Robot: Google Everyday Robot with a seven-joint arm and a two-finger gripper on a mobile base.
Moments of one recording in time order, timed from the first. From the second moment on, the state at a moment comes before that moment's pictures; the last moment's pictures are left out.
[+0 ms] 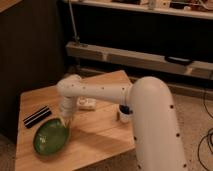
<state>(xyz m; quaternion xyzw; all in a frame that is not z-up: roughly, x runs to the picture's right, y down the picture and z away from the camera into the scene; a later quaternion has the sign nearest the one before) -0.245 0.157 0.812 -0.10 -0.47 -0.78 0.41</state>
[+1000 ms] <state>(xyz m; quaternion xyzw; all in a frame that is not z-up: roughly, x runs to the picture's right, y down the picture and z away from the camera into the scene) -0.120 0.114 0.823 -0.10 -0.44 -0.71 0.54</state>
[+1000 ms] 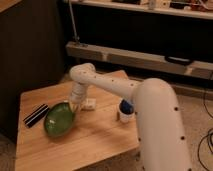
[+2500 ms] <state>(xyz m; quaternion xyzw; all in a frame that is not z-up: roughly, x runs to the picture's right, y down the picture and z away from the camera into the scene) -0.146 0.243 0.767 -0.11 -0.45 -0.75 0.48</state>
